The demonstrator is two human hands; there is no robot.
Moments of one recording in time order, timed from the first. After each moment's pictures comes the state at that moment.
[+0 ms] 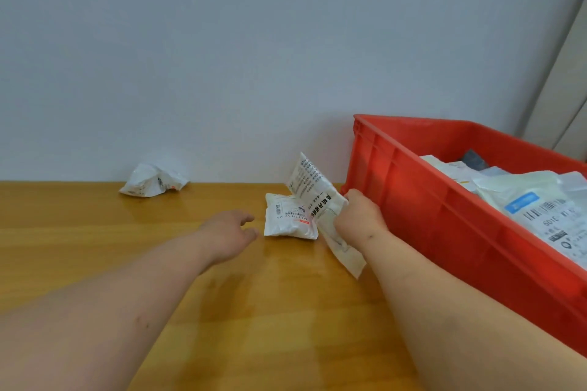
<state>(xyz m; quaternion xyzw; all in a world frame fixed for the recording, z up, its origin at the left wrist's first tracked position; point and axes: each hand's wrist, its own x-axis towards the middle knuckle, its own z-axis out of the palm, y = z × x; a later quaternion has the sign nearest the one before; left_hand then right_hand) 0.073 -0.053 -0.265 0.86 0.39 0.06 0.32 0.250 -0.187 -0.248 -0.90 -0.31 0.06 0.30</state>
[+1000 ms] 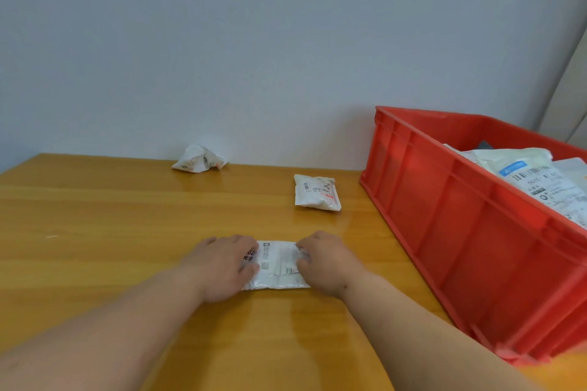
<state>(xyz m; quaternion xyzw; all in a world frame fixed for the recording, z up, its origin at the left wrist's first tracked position) -0.049 -0.095 -0.323 0.95 0.29 -0.02 0.08 0.122 -0.224 -0.312 -0.84 -0.51 0.15 0.11</state>
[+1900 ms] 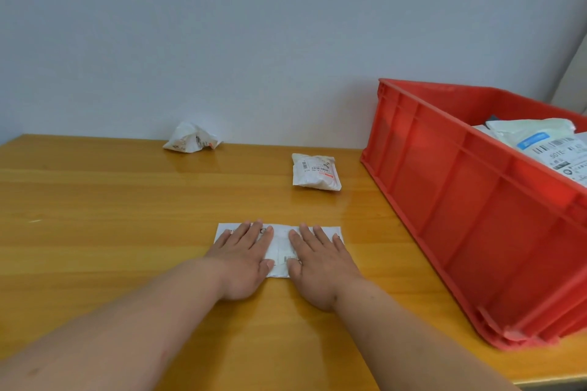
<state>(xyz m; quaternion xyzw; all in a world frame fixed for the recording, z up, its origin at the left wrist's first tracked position) -0.021 -0.114 -0.348 0.94 0.28 -0.16 0.08 0.117 -0.230 -0.361 -0.82 -0.55 0.13 0.00</state>
